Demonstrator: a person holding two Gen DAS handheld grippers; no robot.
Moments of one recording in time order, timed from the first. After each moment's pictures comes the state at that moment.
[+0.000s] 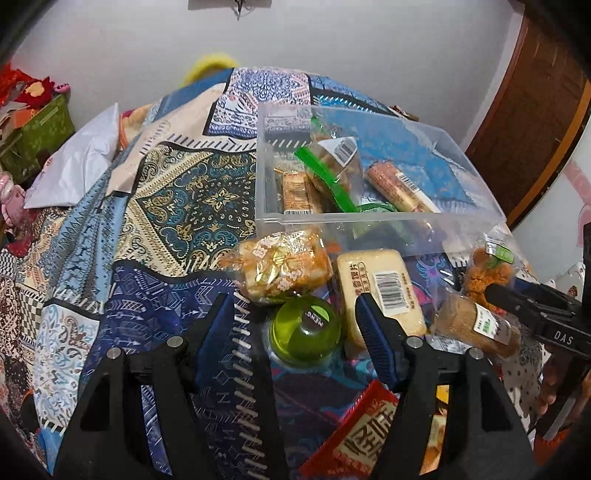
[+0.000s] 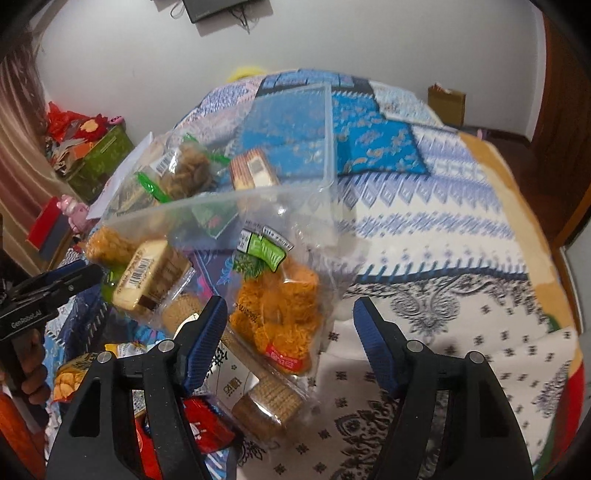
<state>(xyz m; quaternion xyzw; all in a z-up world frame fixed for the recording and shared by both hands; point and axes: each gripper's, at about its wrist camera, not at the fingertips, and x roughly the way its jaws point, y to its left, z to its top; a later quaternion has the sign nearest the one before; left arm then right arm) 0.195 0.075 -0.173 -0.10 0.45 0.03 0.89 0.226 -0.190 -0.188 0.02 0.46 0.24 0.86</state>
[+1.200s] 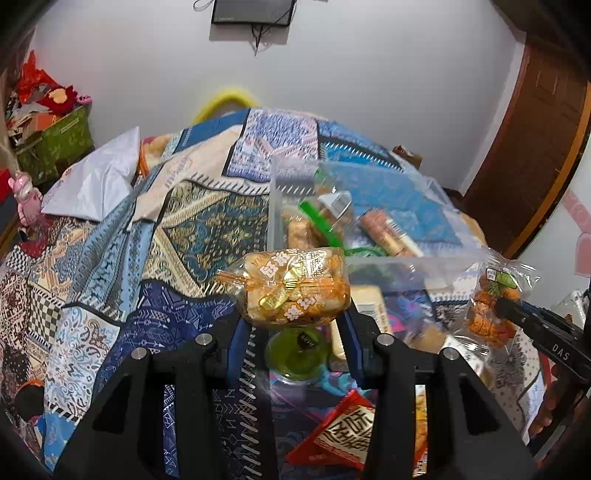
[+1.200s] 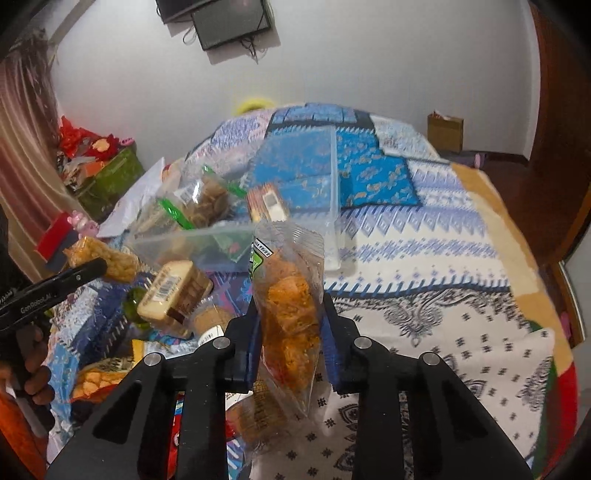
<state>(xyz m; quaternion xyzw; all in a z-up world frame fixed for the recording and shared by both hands) 0.163 0.075 -0.124 -0.12 0.38 0.05 0.92 0.198 -0.201 -0.148 0.03 0.39 0.24 0.89</state>
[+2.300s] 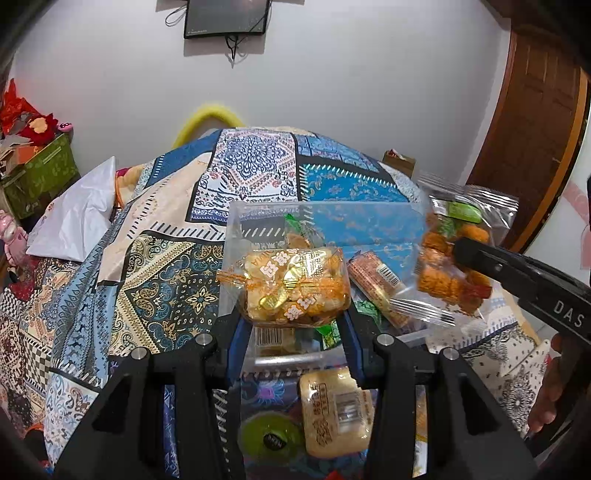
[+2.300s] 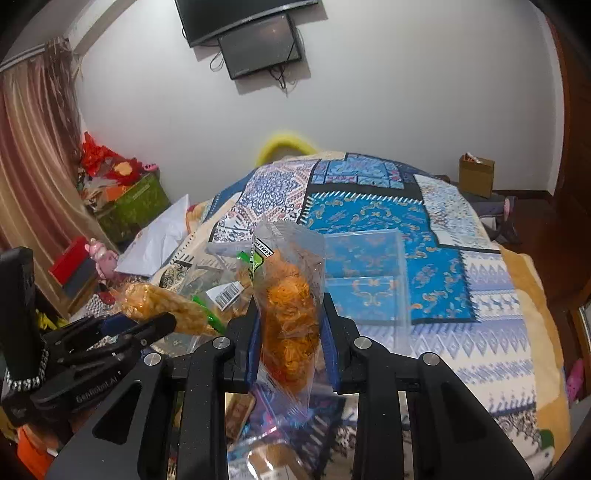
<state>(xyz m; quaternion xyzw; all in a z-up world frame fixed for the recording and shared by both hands) 0.247 0.057 -0.121 -0.08 0.37 0.04 0.92 0.271 -0.134 -0.113 0.03 0.35 0.29 0.89</state>
